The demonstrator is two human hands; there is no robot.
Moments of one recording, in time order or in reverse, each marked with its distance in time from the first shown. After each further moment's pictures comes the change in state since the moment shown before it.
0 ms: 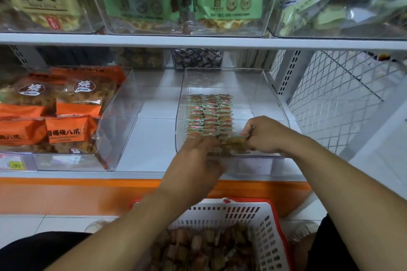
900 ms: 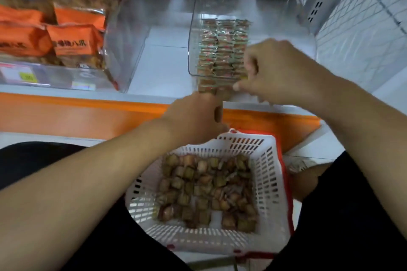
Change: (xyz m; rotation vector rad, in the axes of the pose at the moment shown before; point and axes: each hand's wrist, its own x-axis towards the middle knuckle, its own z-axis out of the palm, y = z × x) left_hand -0.038 -0.008 -0.005 0.231 -0.375 -0.091; right_hand -0.080 -0.042 0.020 -0.233 0.097 -0.424
